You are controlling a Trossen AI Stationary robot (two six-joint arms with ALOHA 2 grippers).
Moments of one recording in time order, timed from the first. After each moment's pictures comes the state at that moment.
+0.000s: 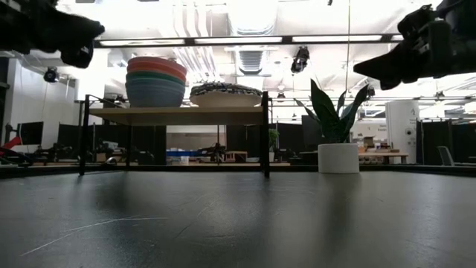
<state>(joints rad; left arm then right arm) -0.09 0.00 0.21 -0.15 -0.07 0.04 -0.20 0.30 0.10 0.23 -0.05 -0.10</state>
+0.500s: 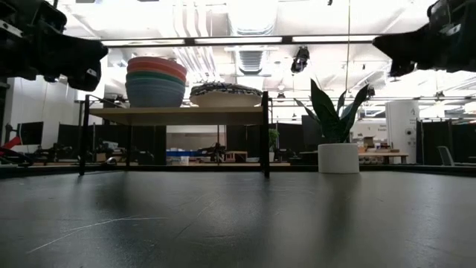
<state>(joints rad) -0.09 0.01 0.01 0.07 0.01 -0.02 -0.20 0.03 0.02 0.19 -0.14 -0.11</state>
